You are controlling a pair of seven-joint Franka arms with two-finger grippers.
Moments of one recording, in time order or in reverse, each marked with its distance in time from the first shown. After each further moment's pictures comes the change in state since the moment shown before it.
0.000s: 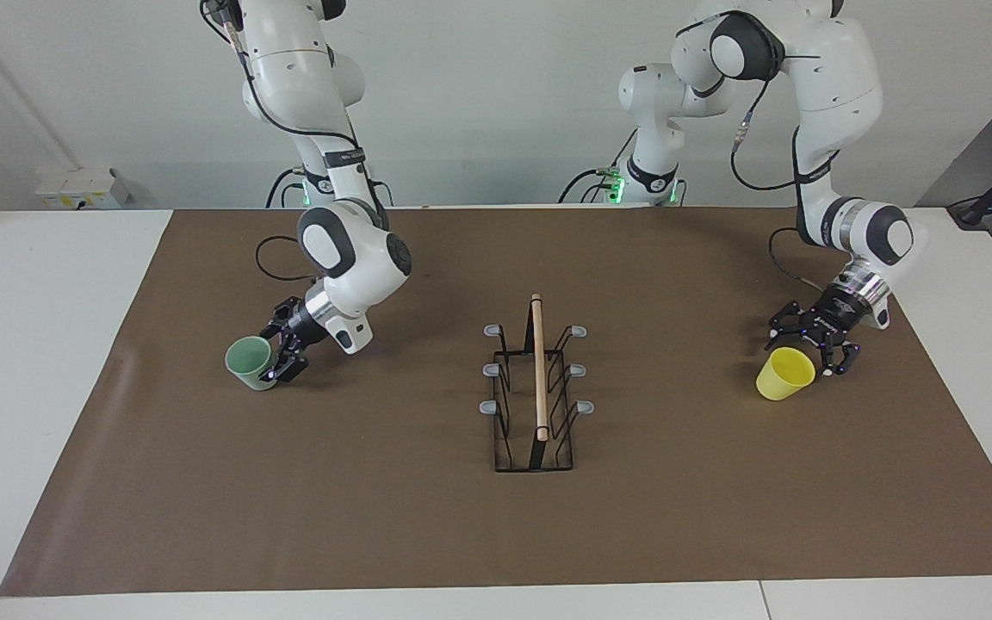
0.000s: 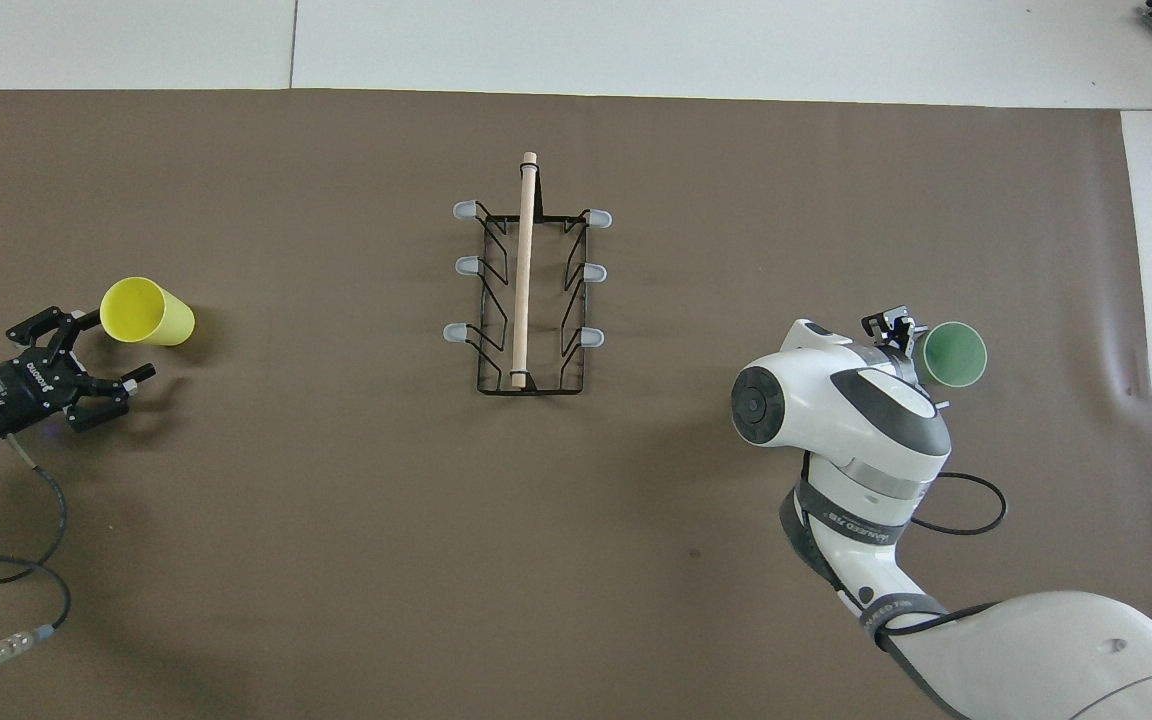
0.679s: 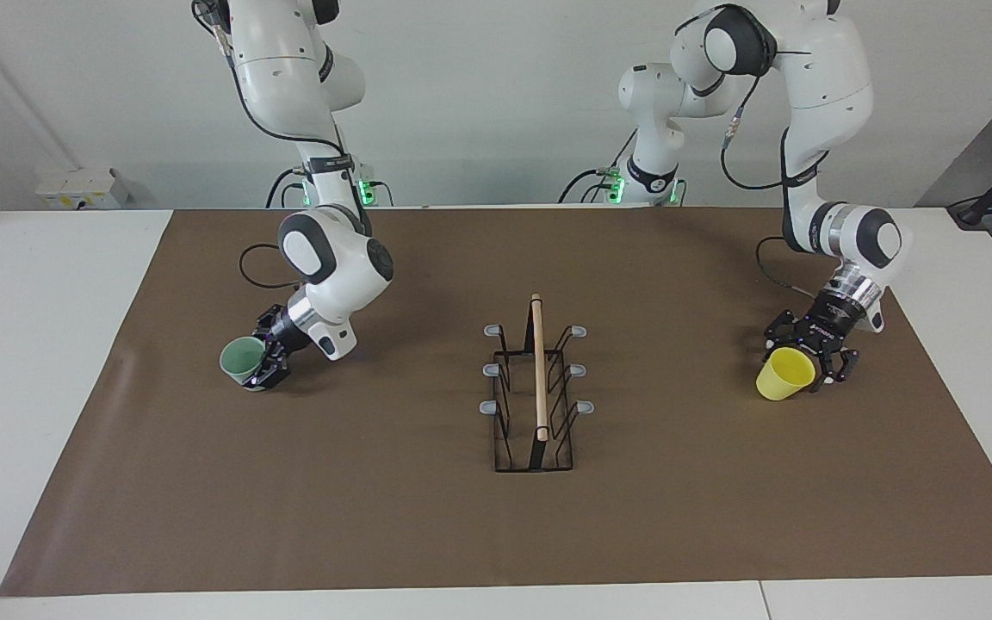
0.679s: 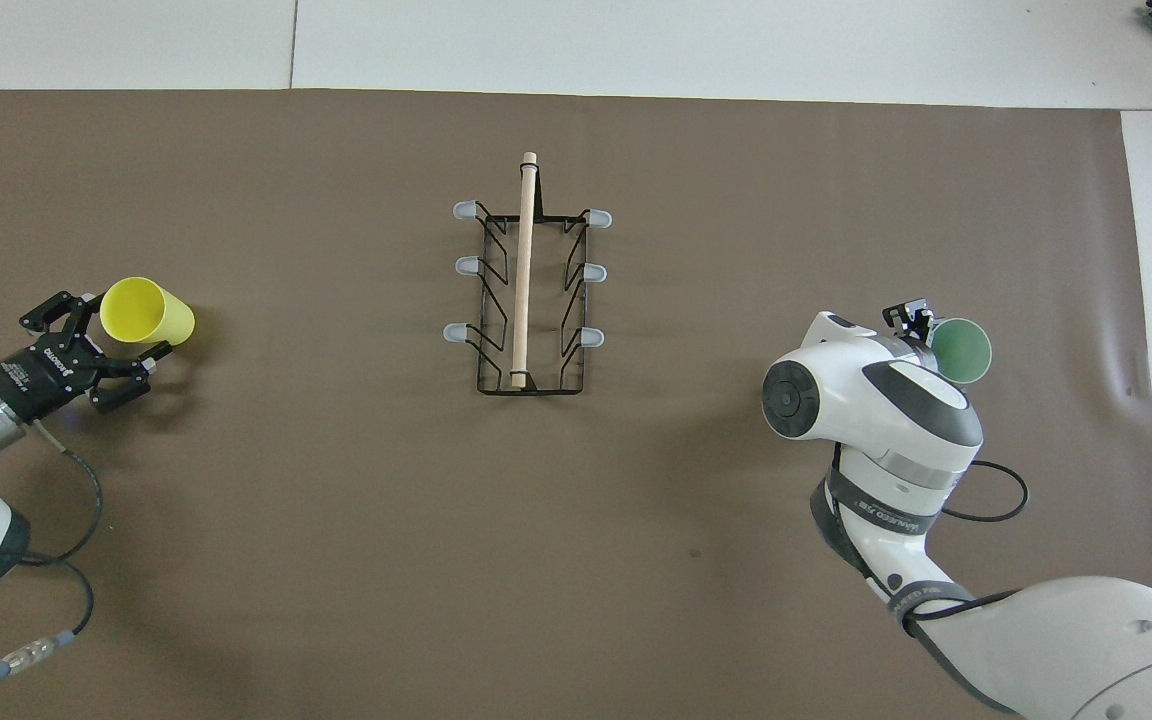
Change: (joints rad) left arm -0.022 -0.026 -0.033 -0.008 -0.087 0.080 0.038; right arm -0.047 0.008 0.000 0.000 -0.044 0.033 0.020
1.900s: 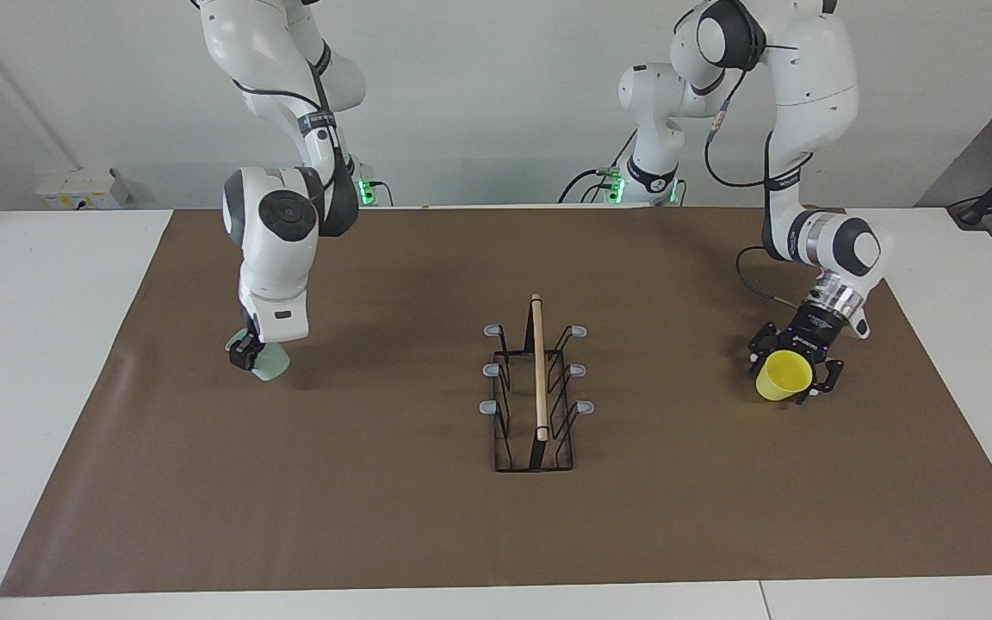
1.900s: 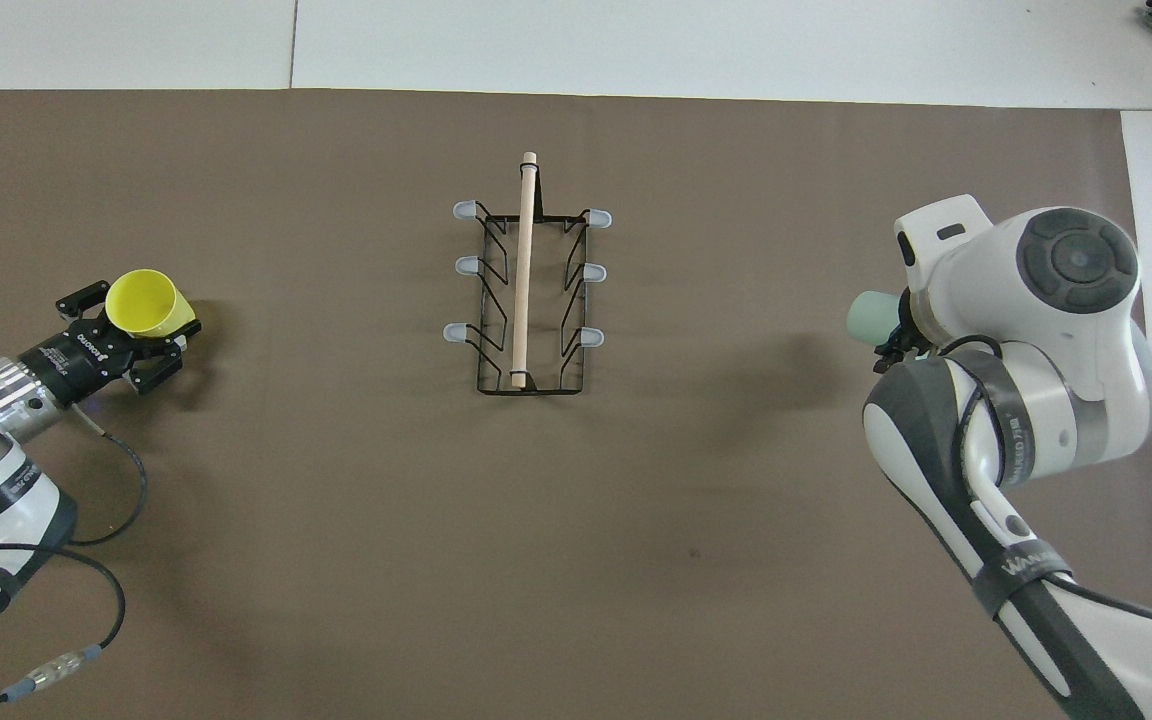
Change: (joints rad) left arm -0.009 -0.023 -0.105 -0.004 -0.047 0.178 0.012; right arm -0.088 -0.163 0.000 0.168 1.015 0.096 -0.145
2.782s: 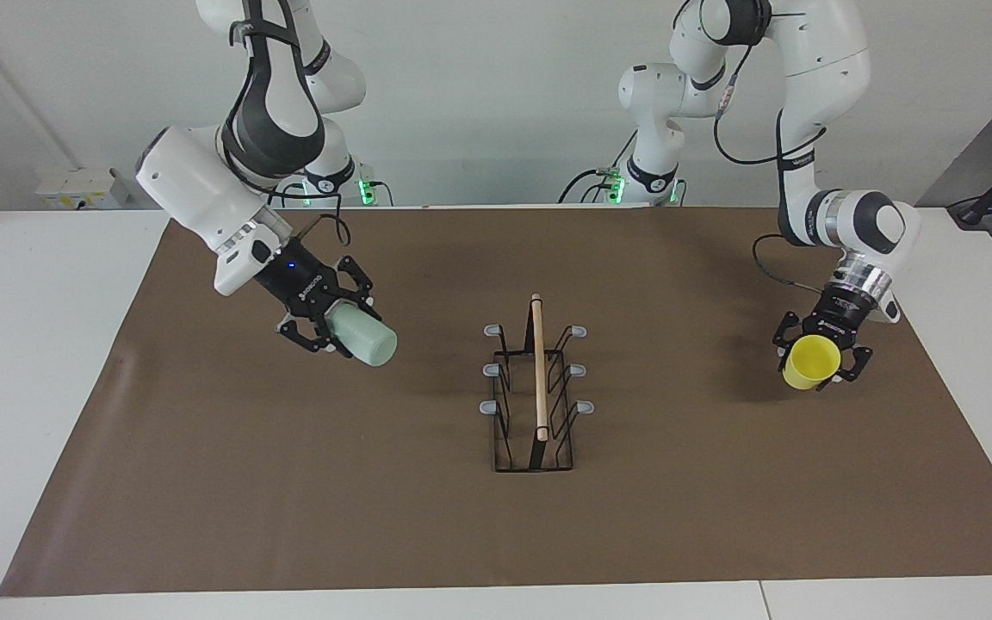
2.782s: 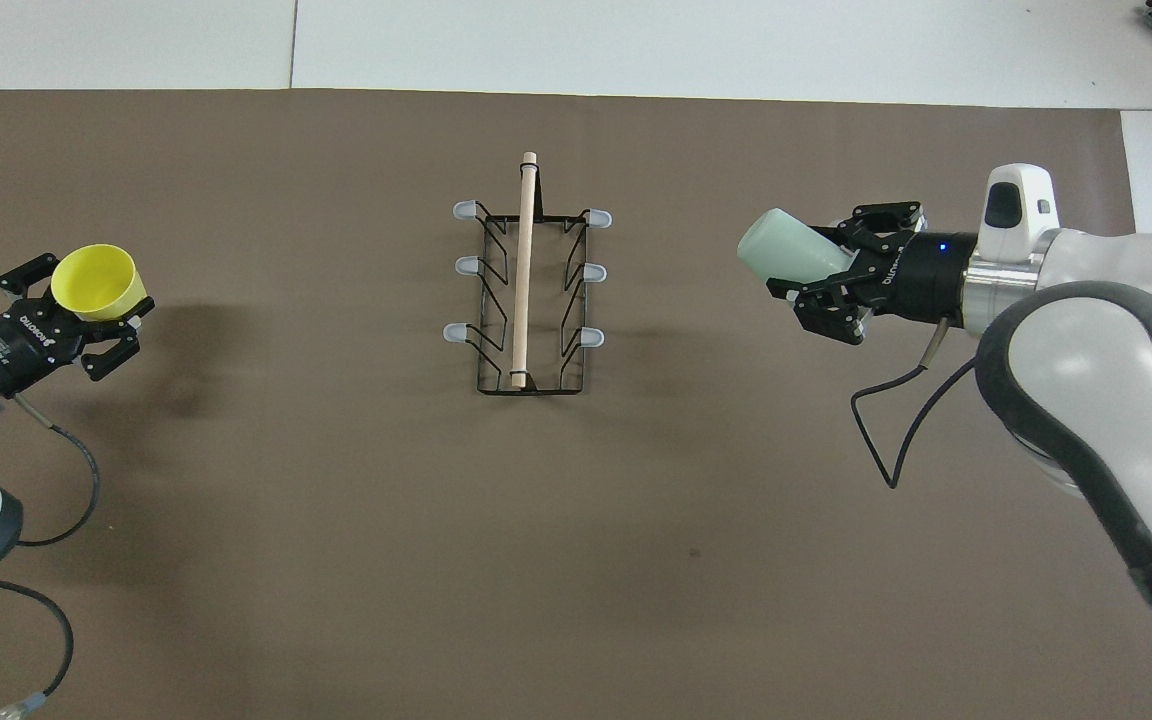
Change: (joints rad) left arm 0.013 -0.131 0.018 0.016 0.126 0.017 -0.013; right arm -0.001 -0.081 0.003 -0.026 1.083 0.124 -0.479
